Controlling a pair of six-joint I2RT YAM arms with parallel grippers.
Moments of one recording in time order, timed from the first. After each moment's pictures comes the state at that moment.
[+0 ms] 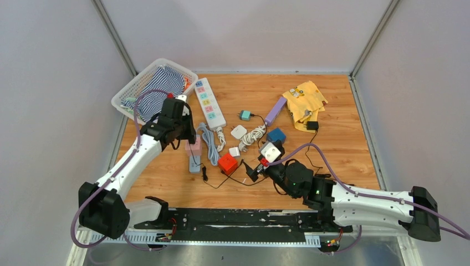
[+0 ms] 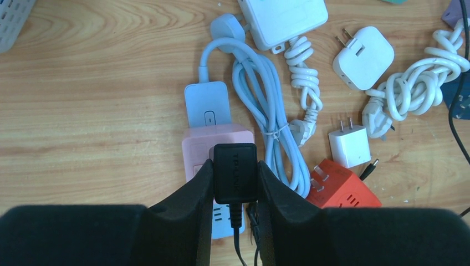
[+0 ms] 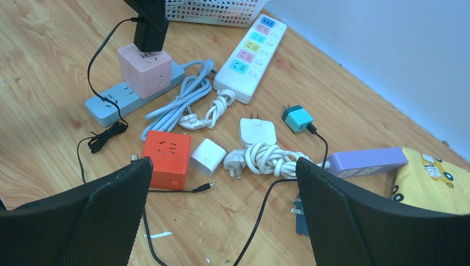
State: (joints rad) left arm -0.33 1.24 0.96 -0.58 -0.04 -0.33; right arm 1.27 0.83 0.48 0.29 0.52 -0.22
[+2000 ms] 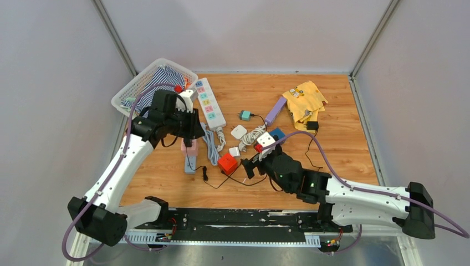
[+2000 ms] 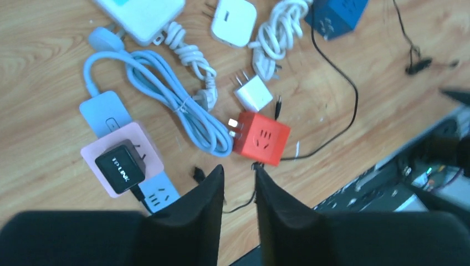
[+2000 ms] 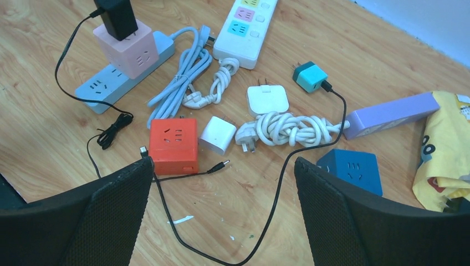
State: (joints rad) left arm -0.33 1.16 1.18 -0.79 0.32 -0.19; right arm 1.25 0.92 0.61 0.08 0.57 0.00
